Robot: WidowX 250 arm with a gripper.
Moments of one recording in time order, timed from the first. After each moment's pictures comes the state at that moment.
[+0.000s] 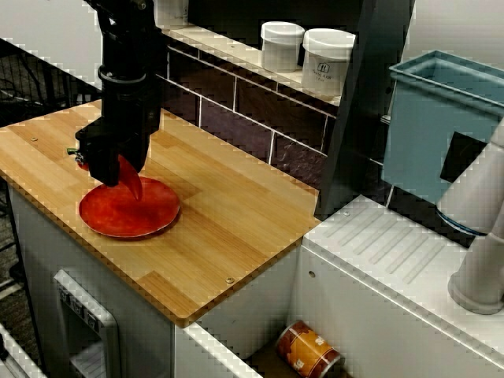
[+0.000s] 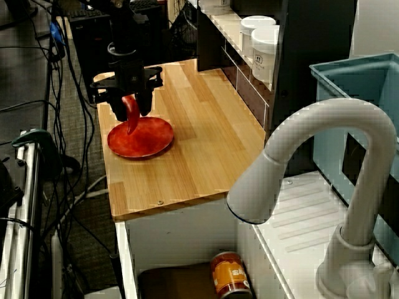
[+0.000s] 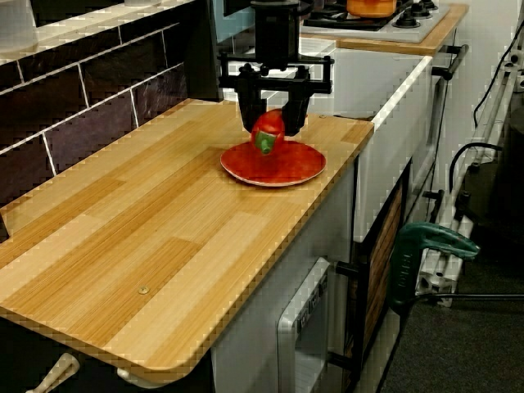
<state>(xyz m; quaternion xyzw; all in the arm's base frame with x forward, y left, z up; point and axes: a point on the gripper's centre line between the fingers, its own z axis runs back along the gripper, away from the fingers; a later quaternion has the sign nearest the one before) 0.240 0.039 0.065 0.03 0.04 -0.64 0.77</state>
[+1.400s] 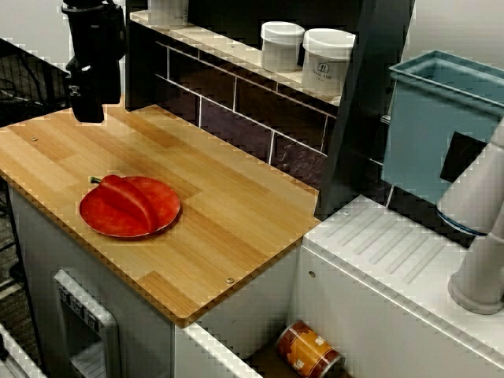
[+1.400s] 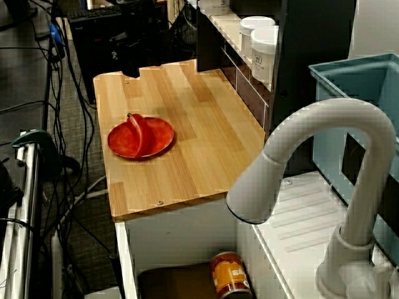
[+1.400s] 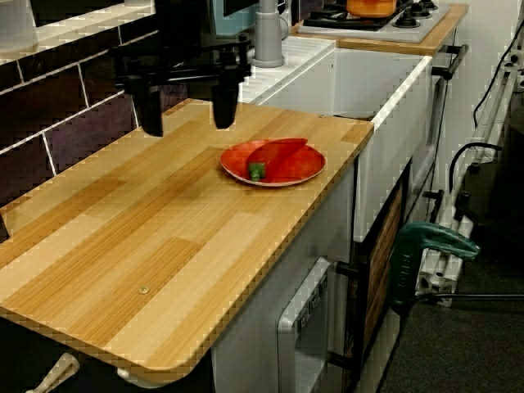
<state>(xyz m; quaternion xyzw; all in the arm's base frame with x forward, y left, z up) 0.275 0.124 0.097 -0.02 -0.03 -0.44 0.90</state>
